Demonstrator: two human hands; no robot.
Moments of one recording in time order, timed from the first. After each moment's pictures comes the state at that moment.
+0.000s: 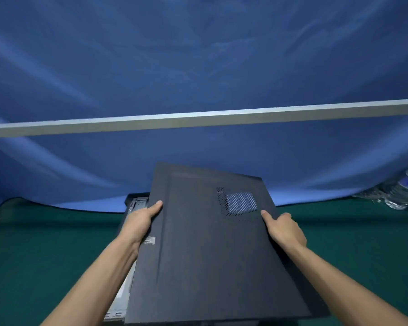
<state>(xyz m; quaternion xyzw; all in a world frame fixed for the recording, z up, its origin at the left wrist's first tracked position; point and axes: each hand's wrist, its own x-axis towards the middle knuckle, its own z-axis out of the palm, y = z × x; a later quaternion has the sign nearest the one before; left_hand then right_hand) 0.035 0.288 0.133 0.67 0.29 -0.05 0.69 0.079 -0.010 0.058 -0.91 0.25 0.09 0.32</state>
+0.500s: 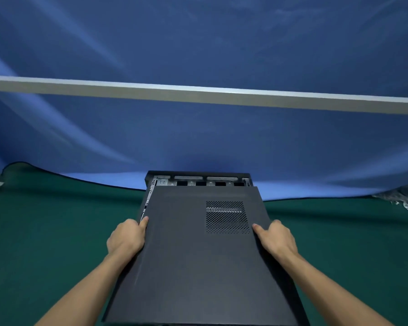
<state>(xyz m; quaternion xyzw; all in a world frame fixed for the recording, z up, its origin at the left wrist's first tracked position) 0.031 0.417 0.008 0.93 0.30 -0.06 0.18 0.062 0.087 0.020 -0.94 0.19 0.12 0.25</state>
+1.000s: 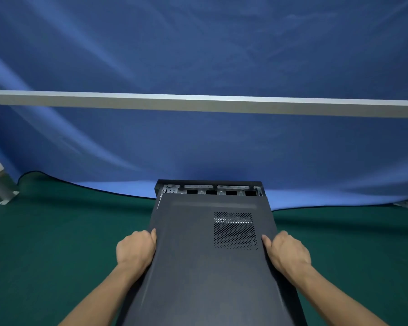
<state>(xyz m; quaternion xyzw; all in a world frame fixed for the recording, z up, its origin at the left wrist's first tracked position) 0.037 0.420 0.003 0.98 0.20 -0.07 -0.04 0.069 0.099 0.010 -0.99 0.09 0.10 0.03</state>
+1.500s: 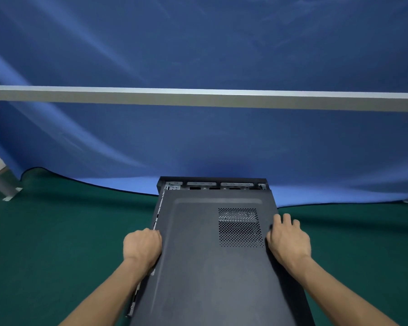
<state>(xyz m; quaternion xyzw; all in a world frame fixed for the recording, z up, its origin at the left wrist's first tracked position) 0.044 0.416 0.000 0.97 0.10 -0.12 -0.20 0.085 0.106 0.016 -1.00 0.00 0.04 -0.07</state>
